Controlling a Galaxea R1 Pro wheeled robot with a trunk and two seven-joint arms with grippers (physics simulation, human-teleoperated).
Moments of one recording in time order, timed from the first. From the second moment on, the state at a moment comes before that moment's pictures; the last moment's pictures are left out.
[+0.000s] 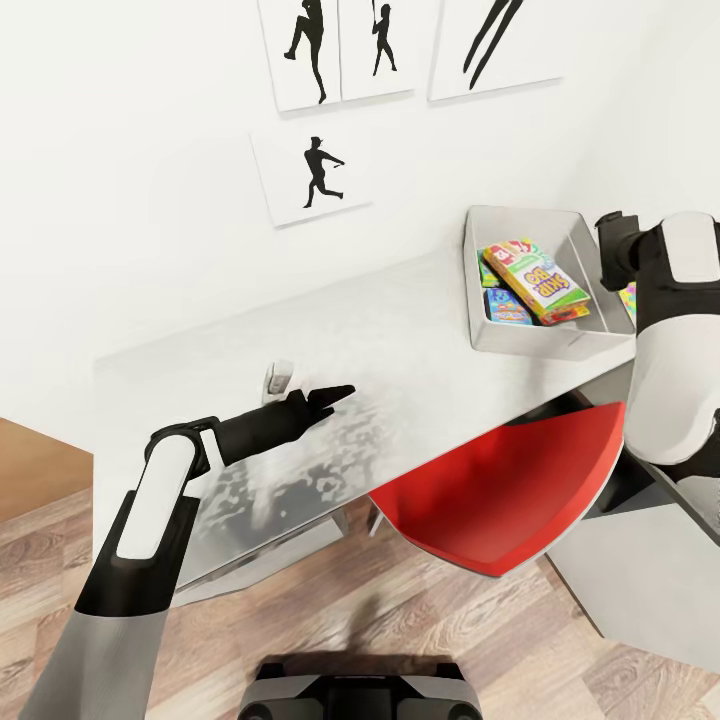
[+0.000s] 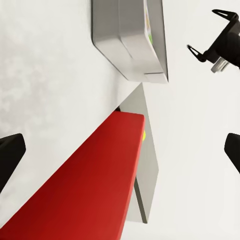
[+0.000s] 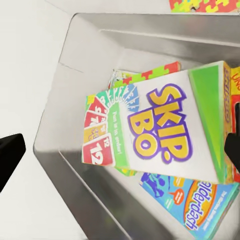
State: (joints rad) left arm -0.67 -0.02 -0.09 -1.60 1.20 1.00 0.04; right arm -1.60 -0.17 -0.39 -0.70 -0.93 0.32 -0.64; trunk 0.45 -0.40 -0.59
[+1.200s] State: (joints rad) left arm -0.93 -0.01 -0.09 -1.61 1.22 1.02 0.22; right arm -1.00 -0.36 -0.41 -1.61 -0.96 0.89 -0.08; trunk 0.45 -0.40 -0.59
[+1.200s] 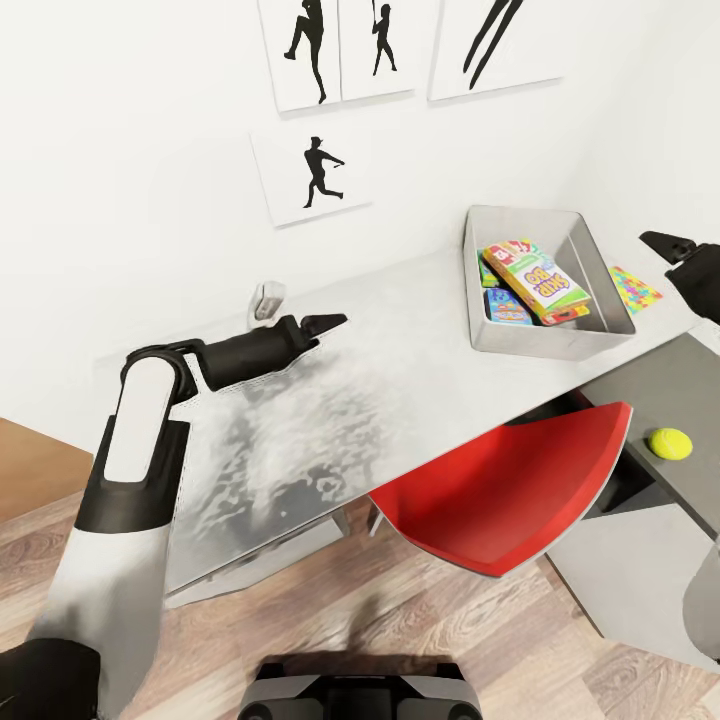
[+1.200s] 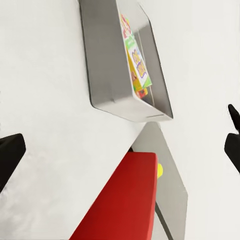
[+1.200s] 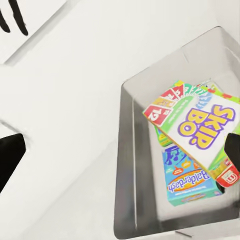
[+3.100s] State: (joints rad) left arm -0.97 0.01 -0.02 -1.61 1.32 1.03 0.32; right arm -0.97 -0.41 -0.33 -1.61 -0.97 0.99 -0.09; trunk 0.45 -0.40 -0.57
